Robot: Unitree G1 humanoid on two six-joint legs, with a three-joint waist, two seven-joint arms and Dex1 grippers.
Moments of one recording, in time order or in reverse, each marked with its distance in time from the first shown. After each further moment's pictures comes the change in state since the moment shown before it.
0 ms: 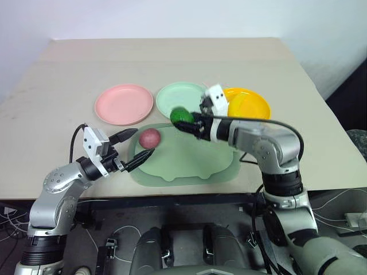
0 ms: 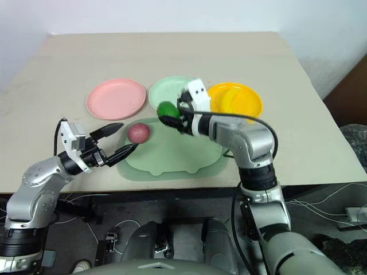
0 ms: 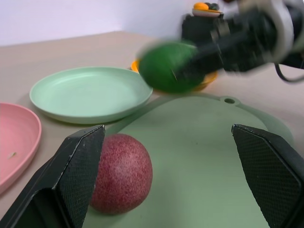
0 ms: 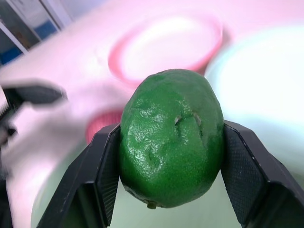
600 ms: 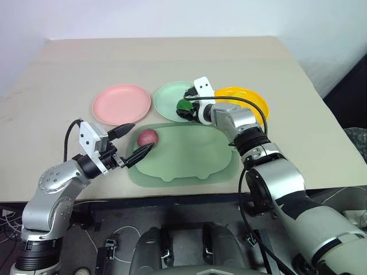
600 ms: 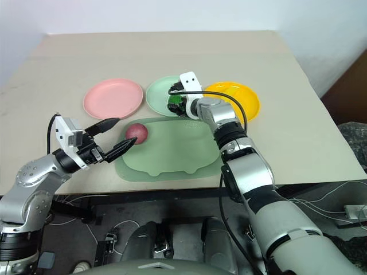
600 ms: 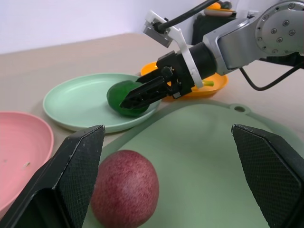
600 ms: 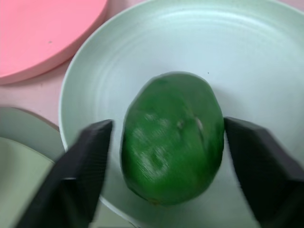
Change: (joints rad) left arm 0.010 0.011 0.028 -0.116 -0.023 0.091 0.100; right arm -0.350 0.095 0.038 0.978 -0.300 -0.506 0.038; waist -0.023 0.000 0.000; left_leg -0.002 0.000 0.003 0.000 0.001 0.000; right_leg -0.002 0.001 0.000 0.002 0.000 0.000
